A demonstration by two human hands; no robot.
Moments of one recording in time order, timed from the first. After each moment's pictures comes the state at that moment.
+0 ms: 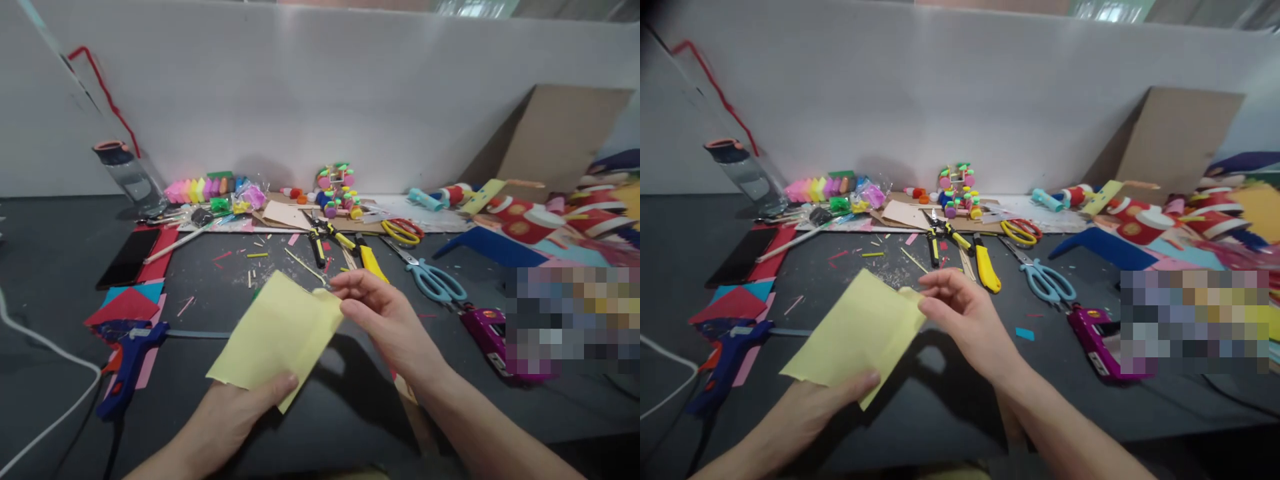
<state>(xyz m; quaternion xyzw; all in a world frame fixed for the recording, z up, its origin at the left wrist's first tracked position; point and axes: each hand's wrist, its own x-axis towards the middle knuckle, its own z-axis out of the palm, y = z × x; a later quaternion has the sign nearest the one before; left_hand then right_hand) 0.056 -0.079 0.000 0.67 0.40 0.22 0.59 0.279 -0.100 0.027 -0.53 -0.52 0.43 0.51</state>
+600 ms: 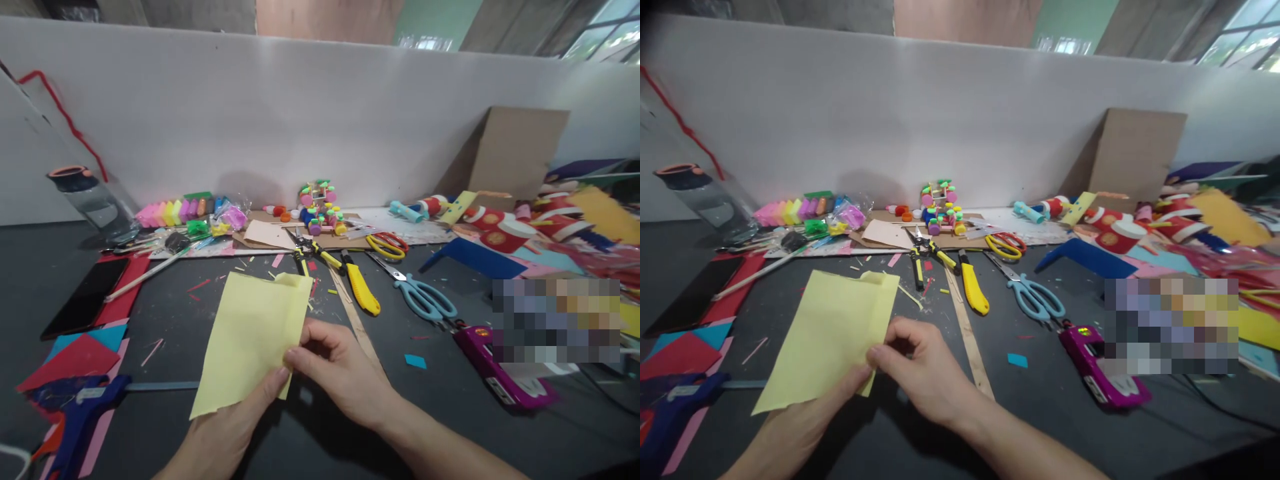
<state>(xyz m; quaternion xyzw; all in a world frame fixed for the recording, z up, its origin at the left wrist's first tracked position) 0.056 -0.046 -0.053 0.90 0.31 0.23 0.22 0.262 -0.082 0.010 -0.50 -0.48 0.51 0.51</state>
